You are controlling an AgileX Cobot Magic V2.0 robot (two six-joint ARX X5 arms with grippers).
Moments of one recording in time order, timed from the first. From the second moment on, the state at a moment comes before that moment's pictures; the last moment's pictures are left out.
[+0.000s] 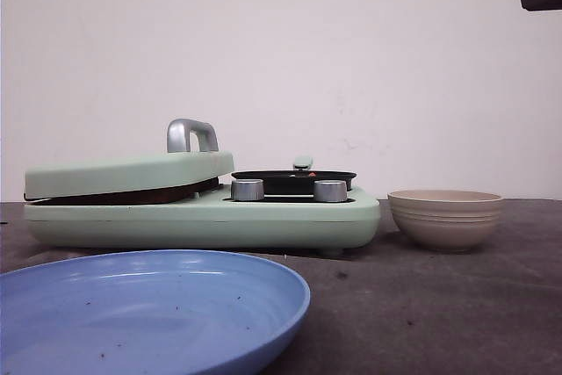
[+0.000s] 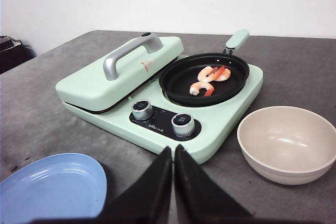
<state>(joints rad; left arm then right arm) -0.10 0.00 0.03 -0.18 -0.03 -0.04 0.37 0.35 0.35 -0.17 -0.29 0.19</state>
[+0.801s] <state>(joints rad) -0.10 0.01 0.03 -0.18 -0.03 -0.04 0.15 0.00 0.02 -0.18 -0.02 -0.39</state>
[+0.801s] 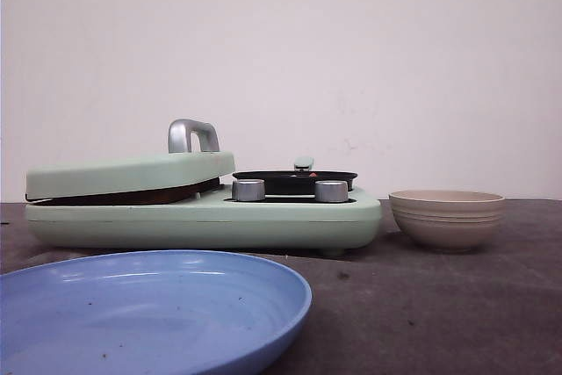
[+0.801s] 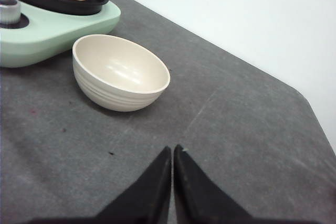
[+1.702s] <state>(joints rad) -0.10 0.01 0.03 -0.18 -0.03 -0.04 0.15 0.00 0.02 -0.17 -0.02 -0.17</state>
